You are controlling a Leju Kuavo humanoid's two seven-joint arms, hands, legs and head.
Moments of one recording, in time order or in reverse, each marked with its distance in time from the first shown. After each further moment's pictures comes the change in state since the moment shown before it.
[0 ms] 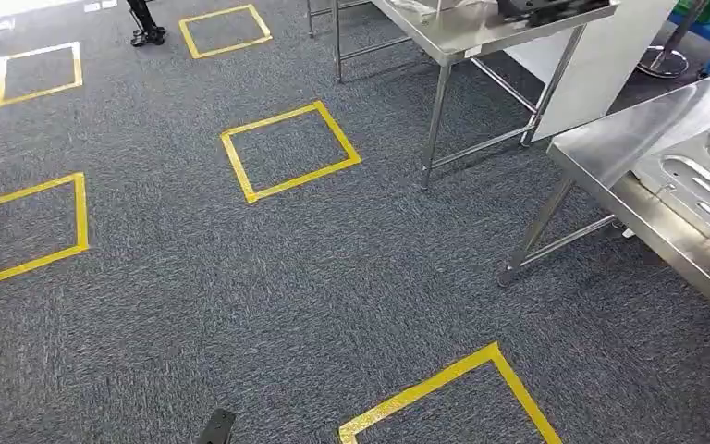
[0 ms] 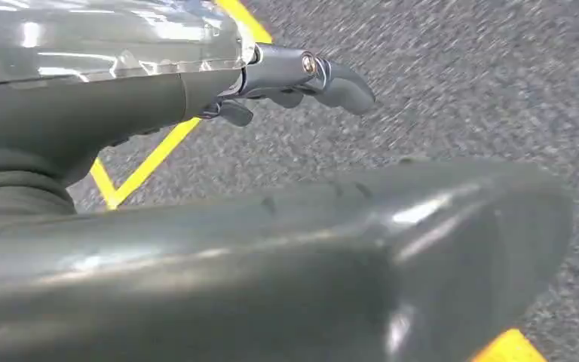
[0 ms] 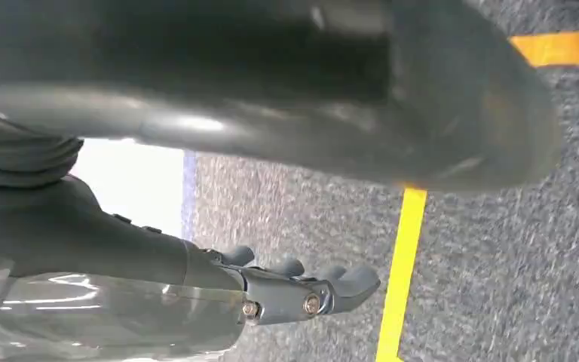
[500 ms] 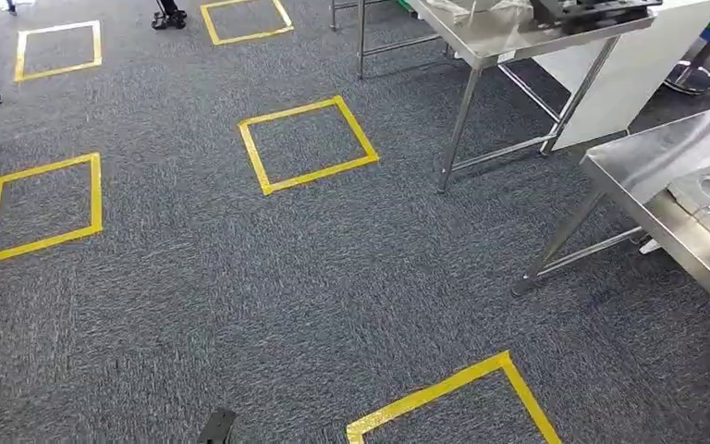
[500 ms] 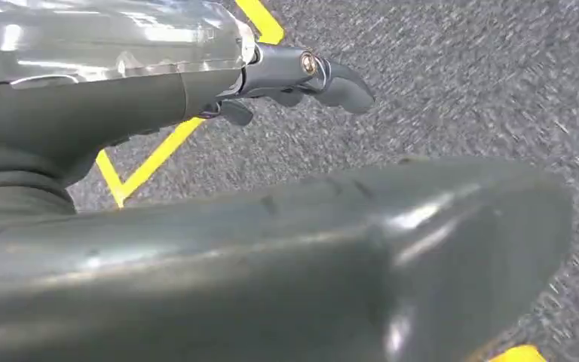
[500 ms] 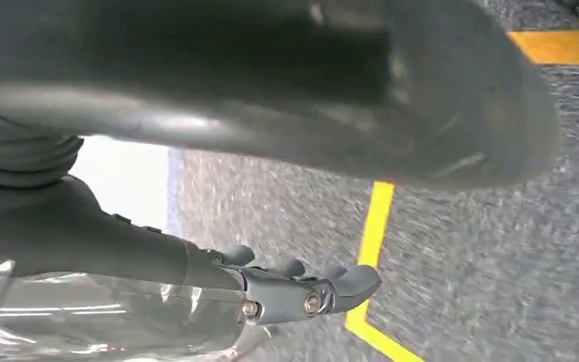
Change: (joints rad) left arm -0.003 -0.020 0.005 0.000 -0.026 -0.023 0.008; right arm 0.008 -0.013 -0.004 0.000 -0.004 -0.038 -0.052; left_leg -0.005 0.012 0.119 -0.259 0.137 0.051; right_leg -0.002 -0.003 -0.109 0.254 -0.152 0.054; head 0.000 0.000
